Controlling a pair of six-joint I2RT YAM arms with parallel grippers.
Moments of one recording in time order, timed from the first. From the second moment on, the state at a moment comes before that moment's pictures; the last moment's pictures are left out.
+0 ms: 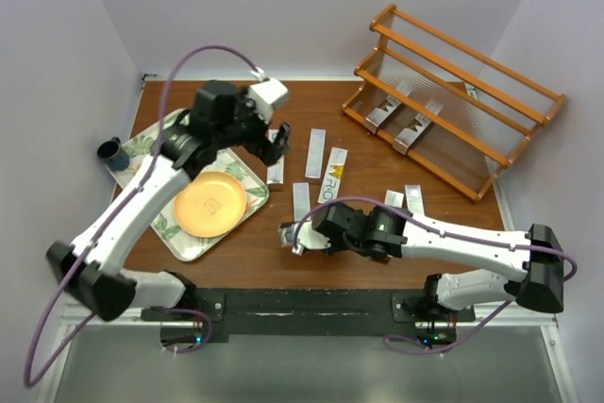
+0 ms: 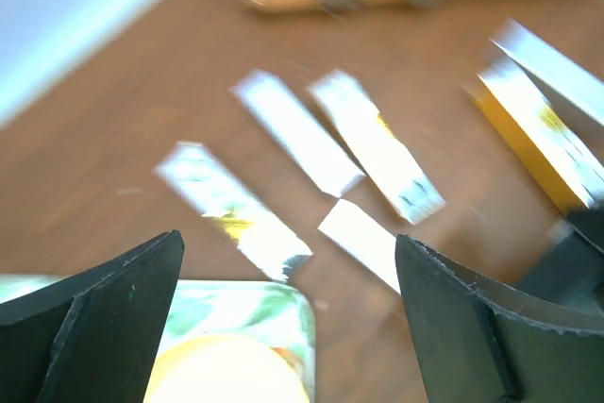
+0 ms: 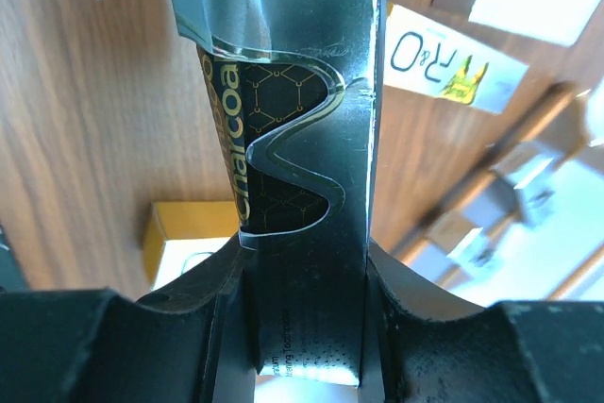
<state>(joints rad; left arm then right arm) -0.54 1.35 1.42 -0.63 0.32 0.19 1.24 1.25 0.99 -0.87 0.41 -0.62</state>
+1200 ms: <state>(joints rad) -0.54 0.57 0.77 -0.09 -0.49 0.04 0.25 1.25 0.94 -0.78 0.24 0.34</state>
